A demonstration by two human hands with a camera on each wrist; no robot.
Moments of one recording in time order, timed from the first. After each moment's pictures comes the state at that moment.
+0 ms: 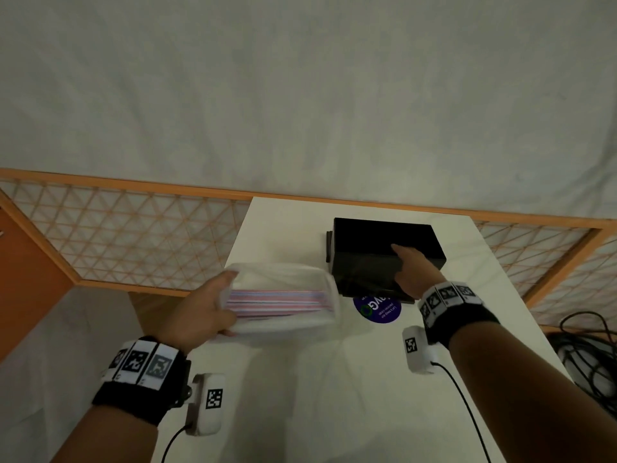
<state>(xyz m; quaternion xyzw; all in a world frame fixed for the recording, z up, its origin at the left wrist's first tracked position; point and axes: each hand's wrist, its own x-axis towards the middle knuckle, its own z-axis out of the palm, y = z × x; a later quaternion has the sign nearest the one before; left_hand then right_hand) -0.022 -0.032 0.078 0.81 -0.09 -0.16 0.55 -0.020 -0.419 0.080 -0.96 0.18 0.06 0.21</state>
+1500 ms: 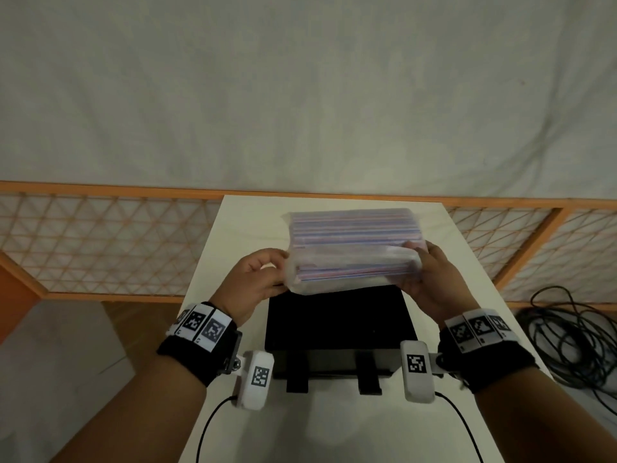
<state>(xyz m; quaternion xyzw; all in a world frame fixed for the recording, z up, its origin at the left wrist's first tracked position) -0.010 -0.155 0.103 0.64 -0.14 -0.23 0.73 -0.085 -0.442 0.099 -0.52 0.22 -0.13 0.81</state>
